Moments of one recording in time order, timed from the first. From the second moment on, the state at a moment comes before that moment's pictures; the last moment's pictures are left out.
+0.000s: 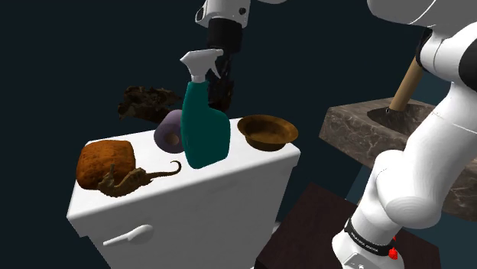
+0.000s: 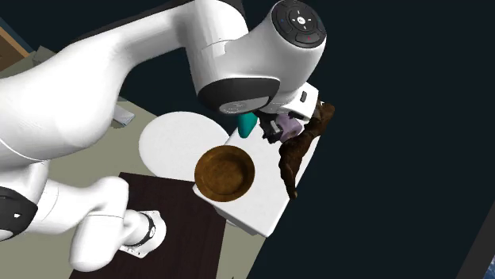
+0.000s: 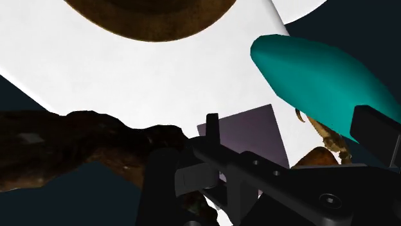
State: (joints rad) arm 0.21 -0.16 0.20 -1.66 0.33 1.50 -0.16
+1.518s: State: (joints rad) arm 0.29 0.05 0.28 -1.47 0.37 1.54 -0.15
